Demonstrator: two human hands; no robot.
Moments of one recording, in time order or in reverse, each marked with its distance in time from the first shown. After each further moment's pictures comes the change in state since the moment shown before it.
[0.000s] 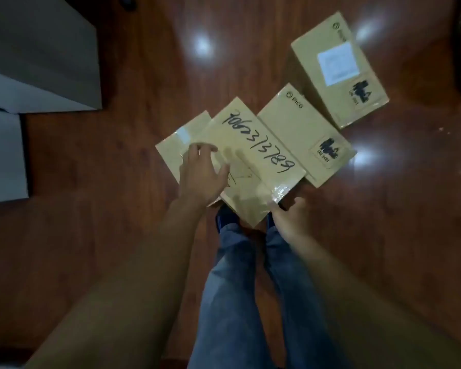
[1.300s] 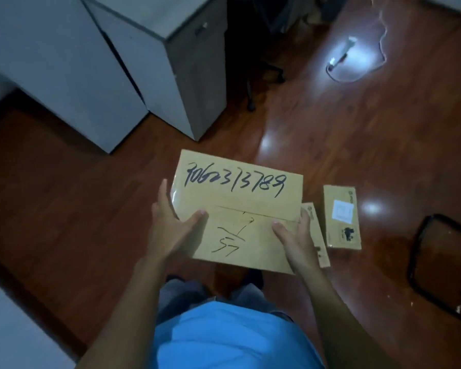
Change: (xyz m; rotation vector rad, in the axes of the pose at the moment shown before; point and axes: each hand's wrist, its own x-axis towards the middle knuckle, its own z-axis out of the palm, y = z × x) left_hand -0.291 -0.012 -0.230 -0.748 0.499 -0.558; right_hand -0.281 -0.130 -0.082 -0.169 -0.294 -0.747
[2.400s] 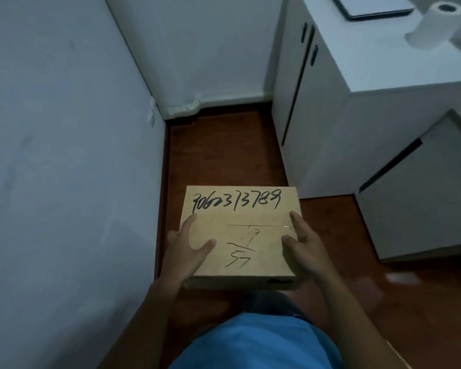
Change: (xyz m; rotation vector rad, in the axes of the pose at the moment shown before) left_hand 0.110 -0.333 -0.489 -0.213 0.530 -0.446; right_hand -0.053 -0.208 0.684 -0.577 -0.871 -0.287
